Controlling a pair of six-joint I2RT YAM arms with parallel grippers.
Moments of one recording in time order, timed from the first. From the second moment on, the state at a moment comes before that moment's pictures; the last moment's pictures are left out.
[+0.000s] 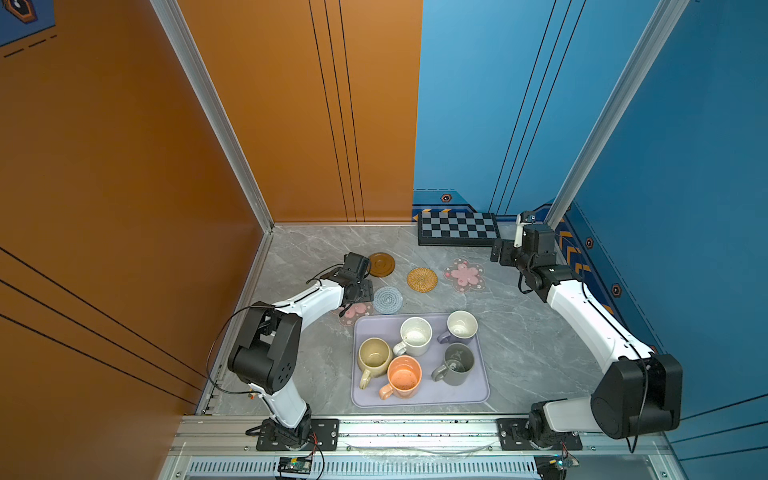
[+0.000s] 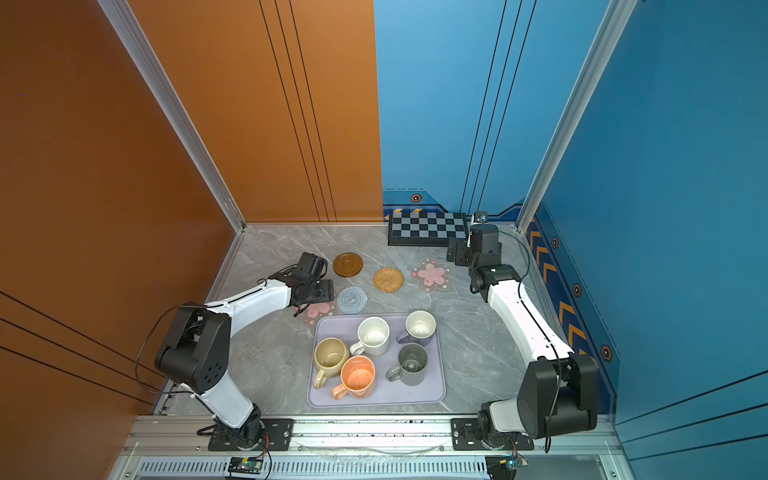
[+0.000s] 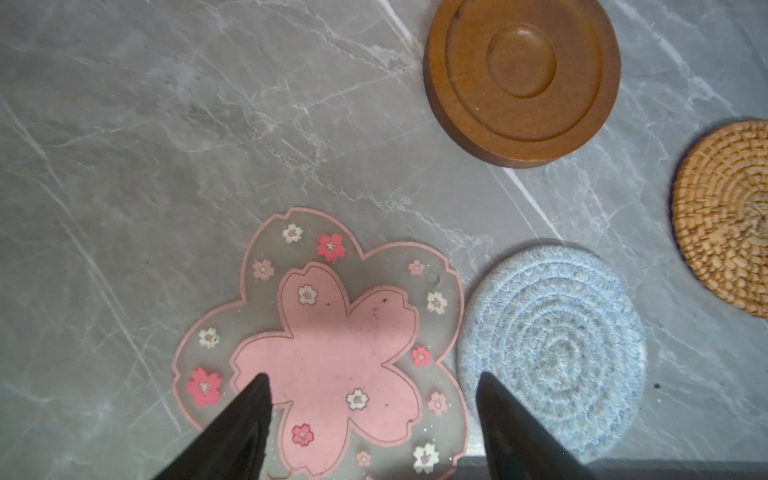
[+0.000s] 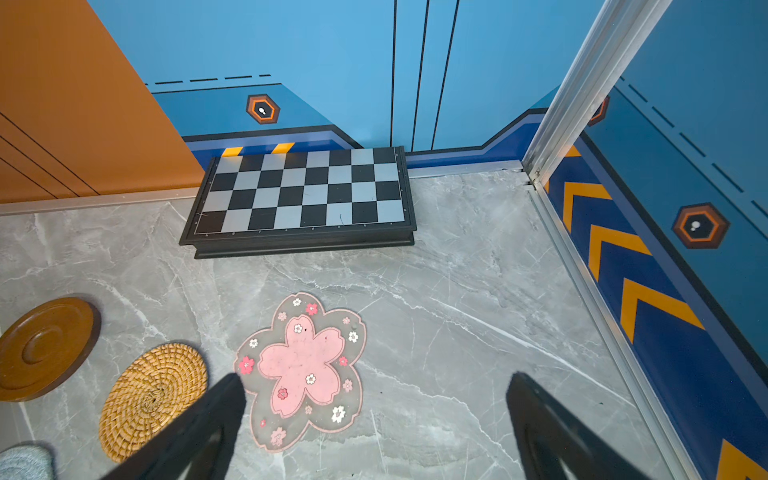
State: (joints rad) left arm -0.38 1.71 1.10 -0.46 -0.18 -0.47; right arm 0.13 1.43 1.16 -0.27 0.19 0.13
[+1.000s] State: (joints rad) left arm -0.47 1.85 1.19 -0.63 -0.19 -0.50; right arm 0.14 1.58 1.22 -0.28 0.25 0.05
